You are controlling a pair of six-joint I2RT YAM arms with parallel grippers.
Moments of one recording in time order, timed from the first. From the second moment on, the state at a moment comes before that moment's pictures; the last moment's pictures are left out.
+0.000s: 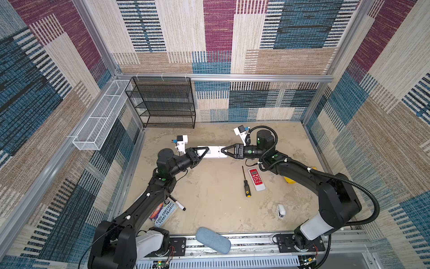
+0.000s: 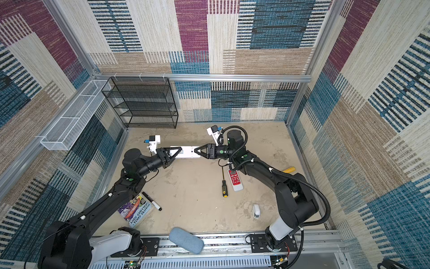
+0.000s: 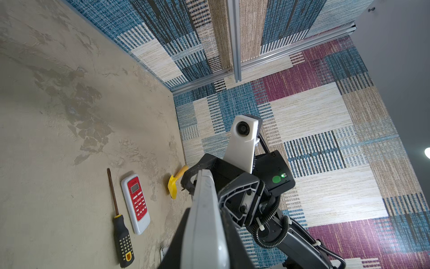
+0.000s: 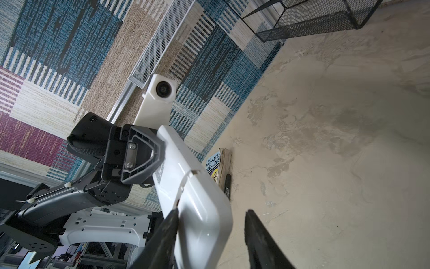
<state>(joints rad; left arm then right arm) -0.27 1.18 0.67 0.48 0.68 -1.20 0.50 1.59 1.06 0.29 -0.86 0.70</state>
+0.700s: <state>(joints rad) -0.27 1.17 0.70 0.34 0.63 -1.13 0.50 1.60 1.09 0.21 -0.84 0.69</state>
